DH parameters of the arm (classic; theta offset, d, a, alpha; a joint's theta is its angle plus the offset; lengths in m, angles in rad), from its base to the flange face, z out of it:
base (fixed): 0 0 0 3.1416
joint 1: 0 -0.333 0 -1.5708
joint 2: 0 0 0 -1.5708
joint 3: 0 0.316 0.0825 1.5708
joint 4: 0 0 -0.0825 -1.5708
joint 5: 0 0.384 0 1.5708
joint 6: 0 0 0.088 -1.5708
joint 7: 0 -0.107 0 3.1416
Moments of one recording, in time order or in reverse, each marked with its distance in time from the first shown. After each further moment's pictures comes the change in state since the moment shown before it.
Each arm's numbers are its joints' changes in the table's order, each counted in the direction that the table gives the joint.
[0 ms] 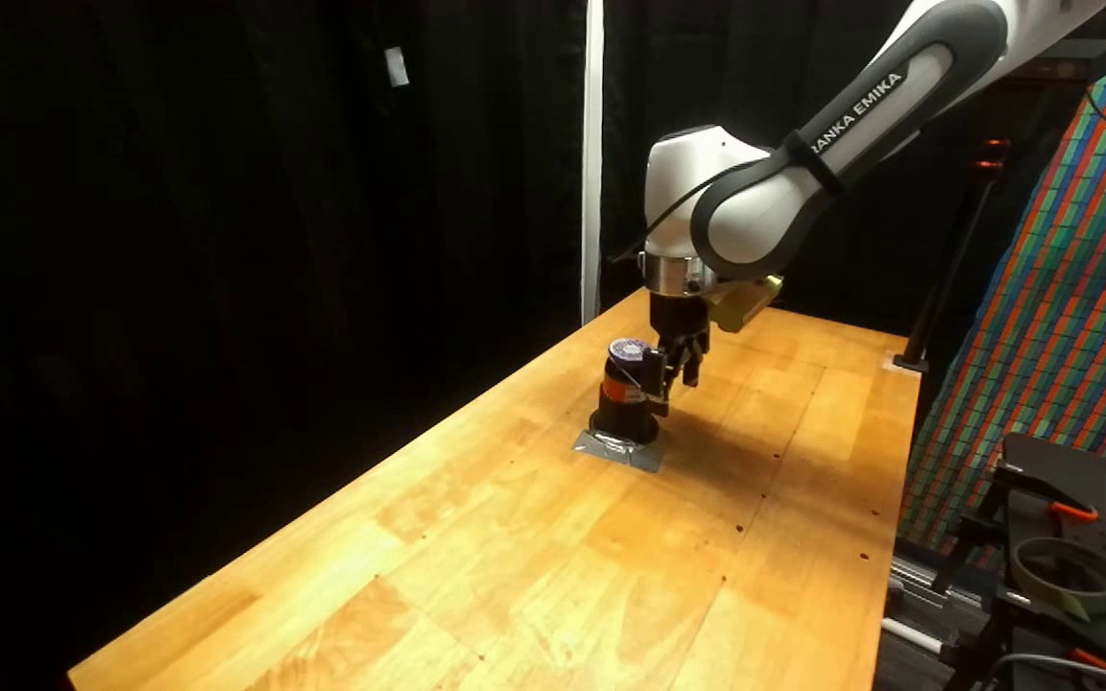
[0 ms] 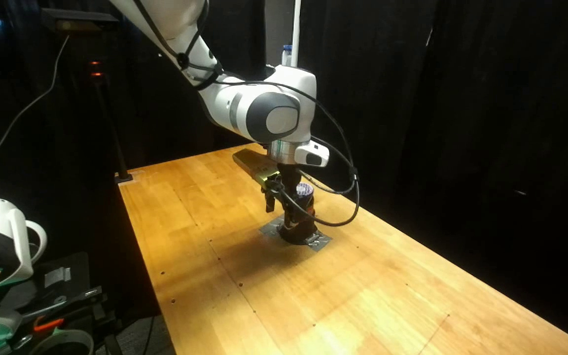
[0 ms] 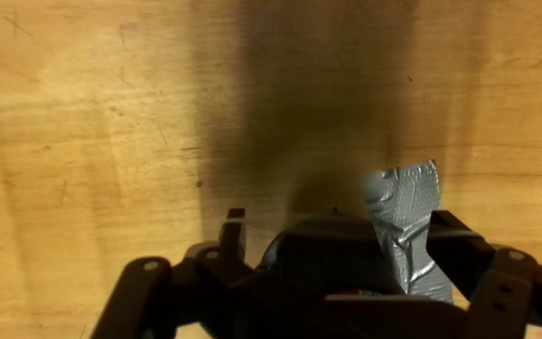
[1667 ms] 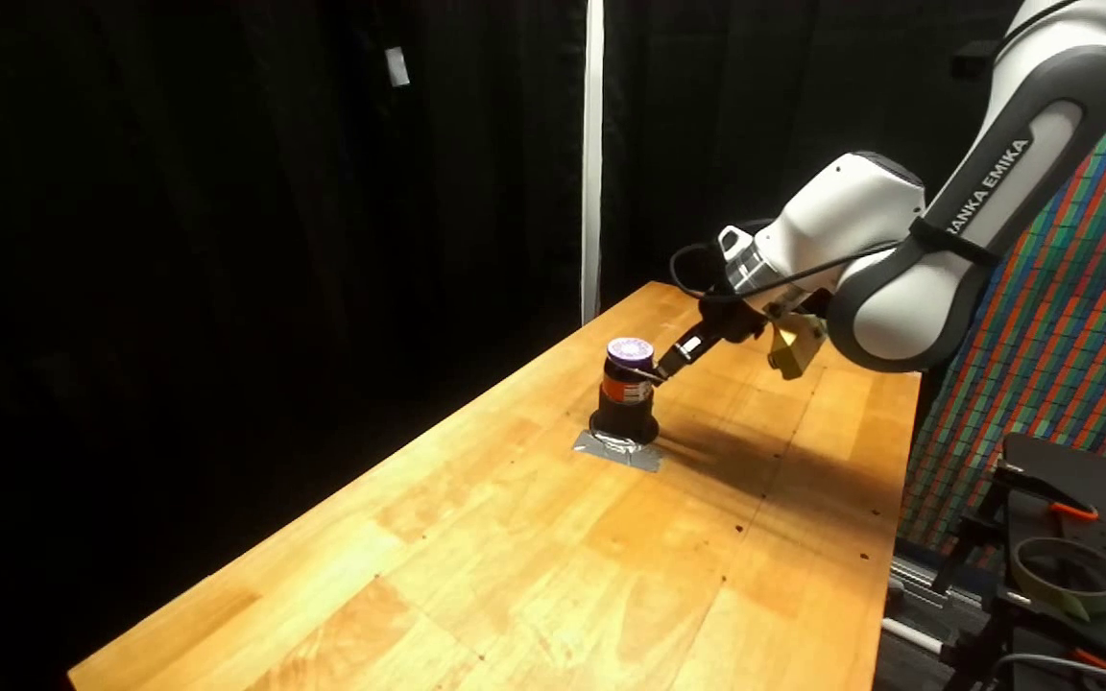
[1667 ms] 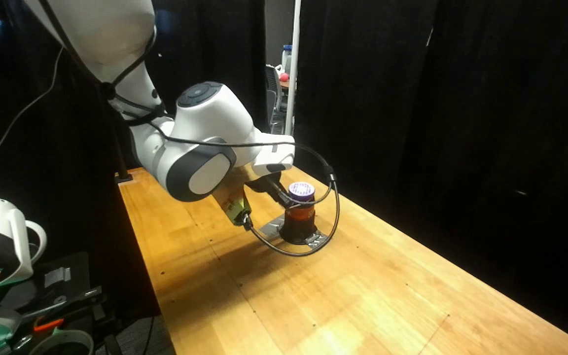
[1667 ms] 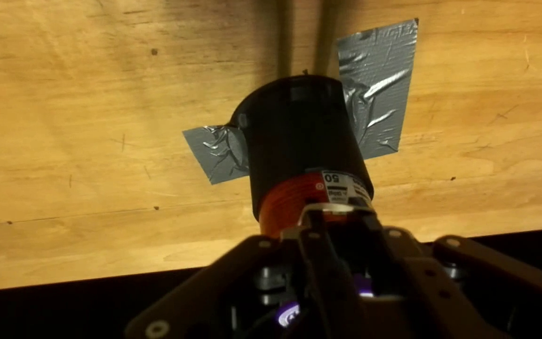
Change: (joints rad) arm 0.039 0.125 0.037 -0.488 0.005 1.060 0.013
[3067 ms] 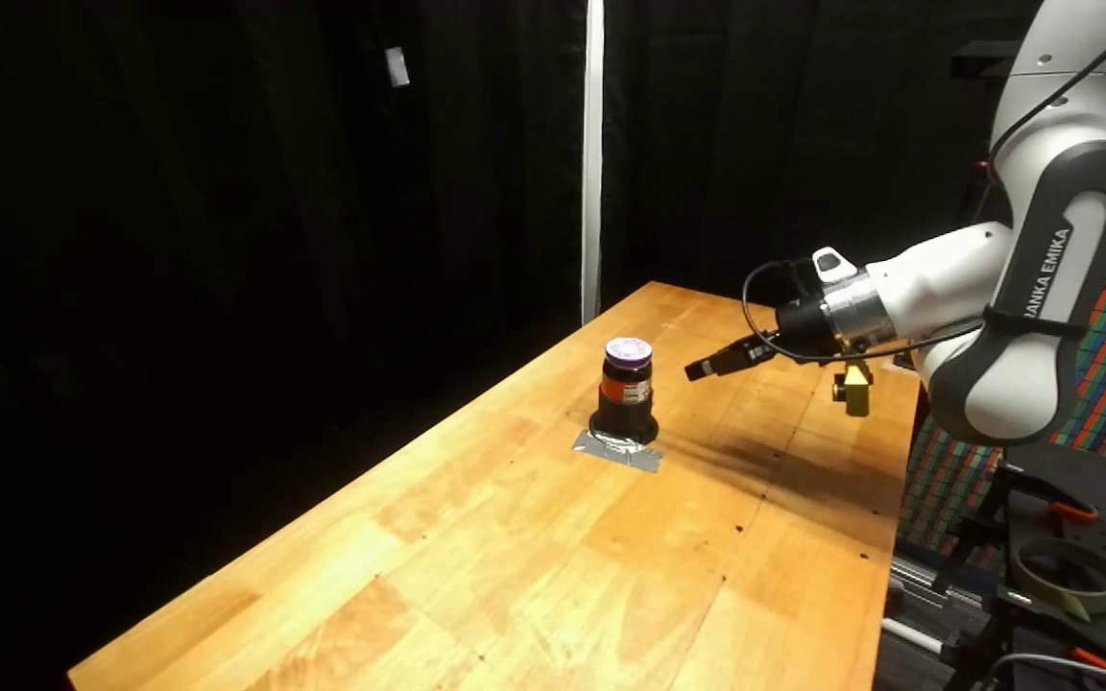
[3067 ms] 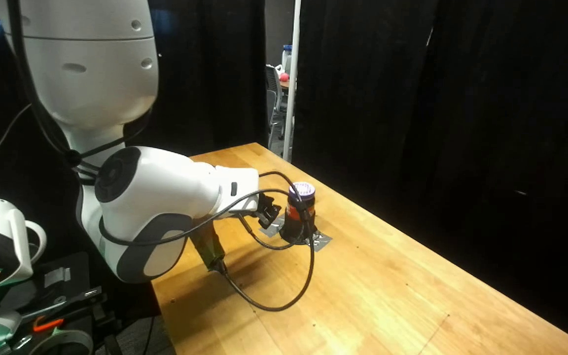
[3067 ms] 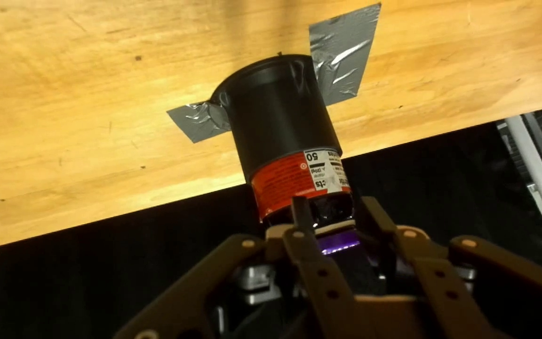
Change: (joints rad) arm 0.190 -0.125 0.062 -0.203 -0.245 0.664 -0.109
